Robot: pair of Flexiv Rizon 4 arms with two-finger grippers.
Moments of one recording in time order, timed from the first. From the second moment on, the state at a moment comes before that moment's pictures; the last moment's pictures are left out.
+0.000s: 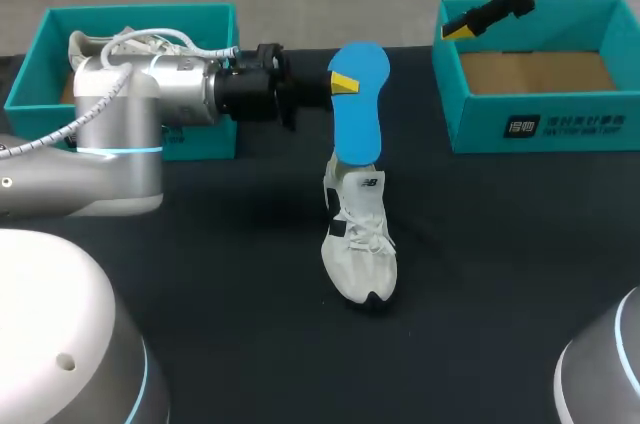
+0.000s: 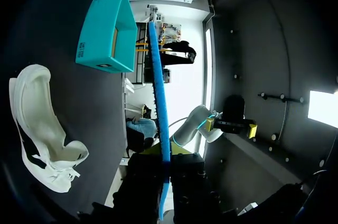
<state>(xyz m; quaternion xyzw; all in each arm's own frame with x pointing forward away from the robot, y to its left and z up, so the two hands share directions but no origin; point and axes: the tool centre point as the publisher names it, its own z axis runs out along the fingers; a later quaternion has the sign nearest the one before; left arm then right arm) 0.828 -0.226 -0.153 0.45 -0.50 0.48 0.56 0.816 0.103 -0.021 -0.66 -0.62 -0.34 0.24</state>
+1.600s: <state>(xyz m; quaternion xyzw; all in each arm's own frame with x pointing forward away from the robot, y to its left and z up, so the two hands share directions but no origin) 0.828 -0.226 -0.153 0.45 -0.50 0.48 0.56 0.795 0.077 -0.092 -0.55 -0.54 -0.51 0.37</state>
